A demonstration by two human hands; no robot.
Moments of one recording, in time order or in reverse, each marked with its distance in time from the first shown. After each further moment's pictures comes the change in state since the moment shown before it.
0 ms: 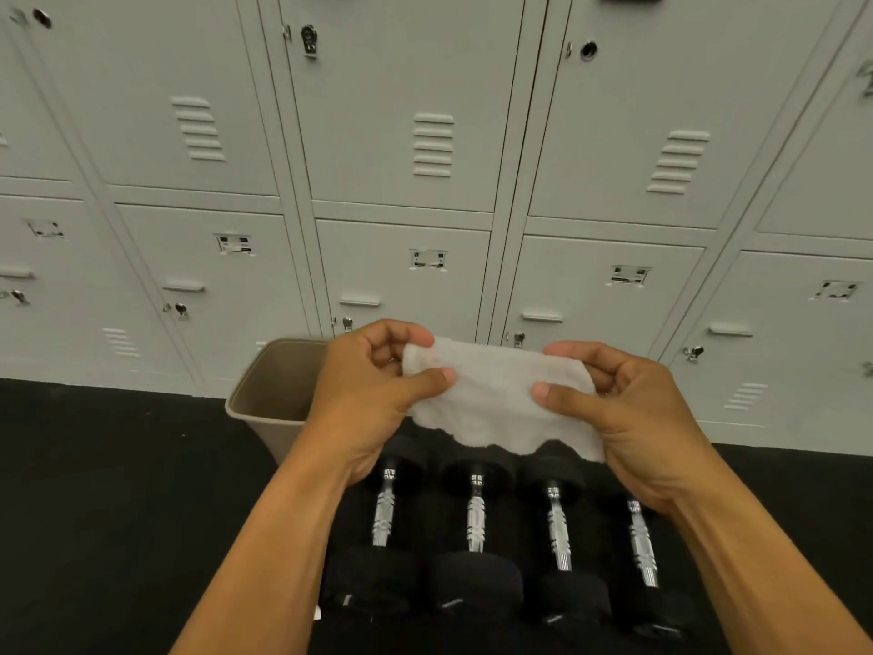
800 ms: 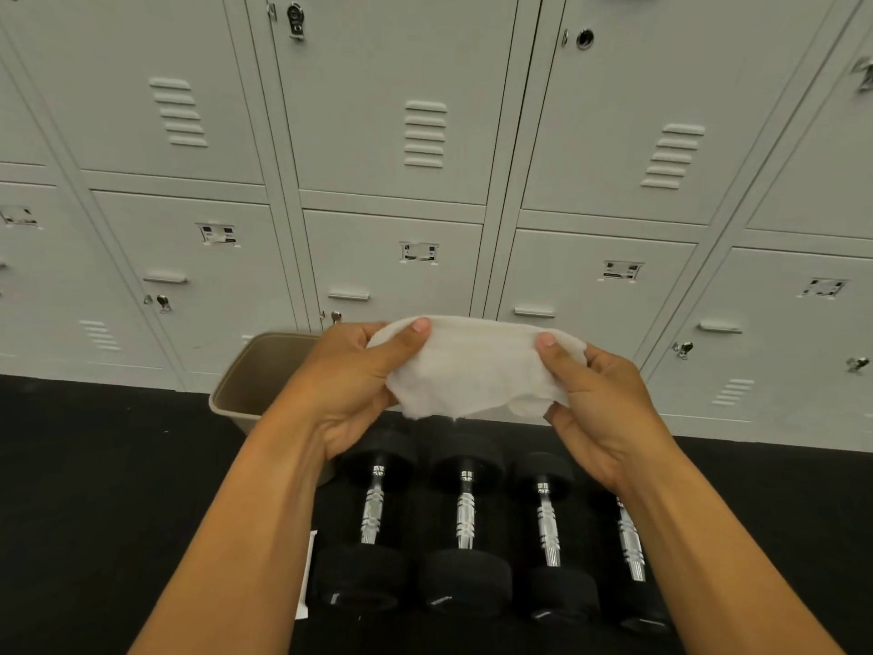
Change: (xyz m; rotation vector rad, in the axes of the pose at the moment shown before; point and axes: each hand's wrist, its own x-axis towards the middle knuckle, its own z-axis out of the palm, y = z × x) left_hand 0.022 0.001 -0.004 -0.228 -0.058 -0.298; right_hand 0.022 0.008 0.018 0.270 0.182 0.172
